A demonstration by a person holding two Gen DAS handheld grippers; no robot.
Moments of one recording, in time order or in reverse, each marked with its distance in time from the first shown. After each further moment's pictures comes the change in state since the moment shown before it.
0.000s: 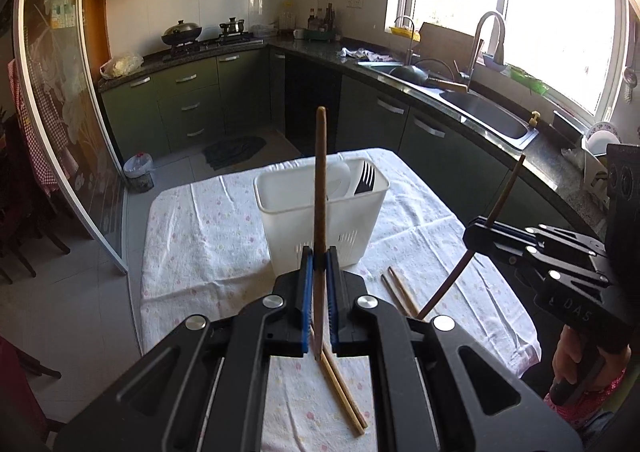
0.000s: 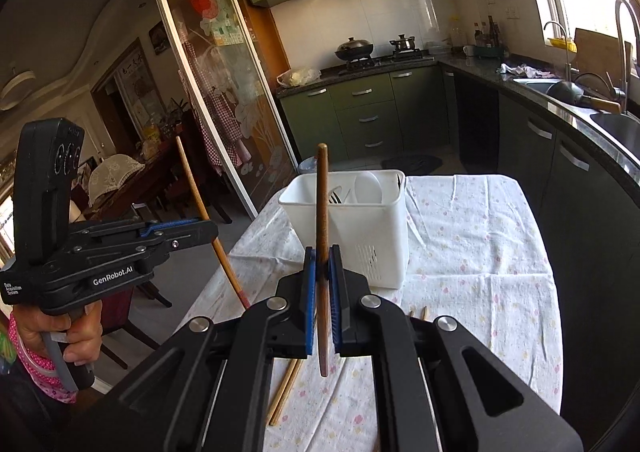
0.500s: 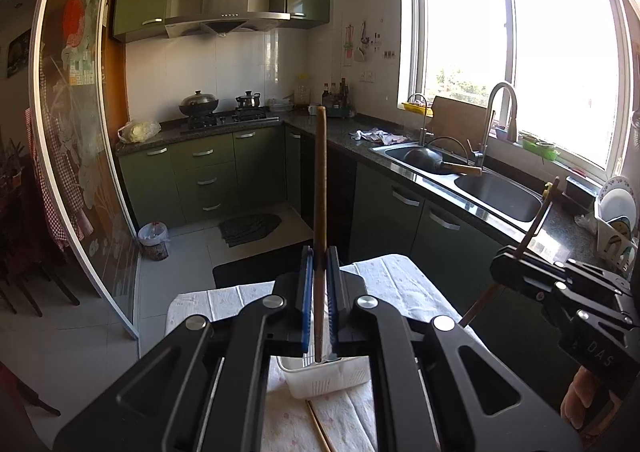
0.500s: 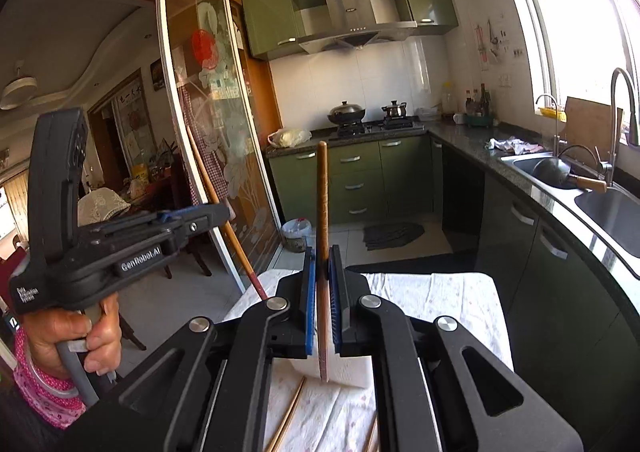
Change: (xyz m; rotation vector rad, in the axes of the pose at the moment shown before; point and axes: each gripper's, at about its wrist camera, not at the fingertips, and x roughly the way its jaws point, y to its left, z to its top) left arm -0.003 0.000 0.100 -0.015 -0.238 0.060; right arm -0.021 0.006 0.108 -0.054 -0.214 -0.074
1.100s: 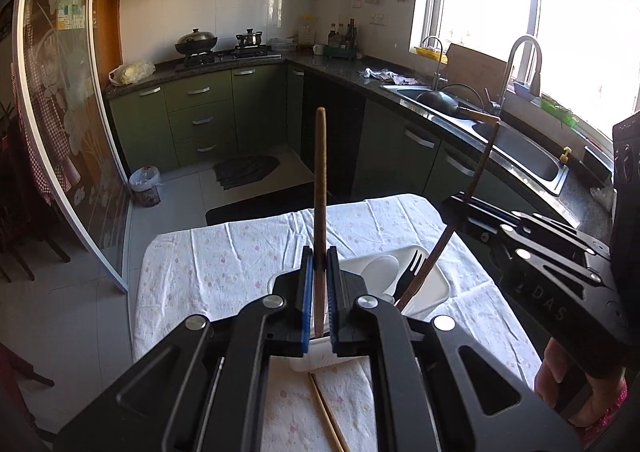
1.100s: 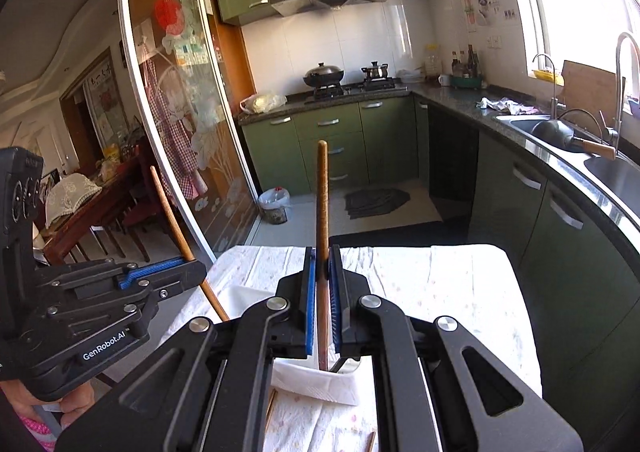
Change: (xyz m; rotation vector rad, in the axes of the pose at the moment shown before) left arm 0.085 0.022 -0.061 -0.038 0.211 -0.015; right arm 0.138 -0.027 -0.046 0.029 0.179 -0.066
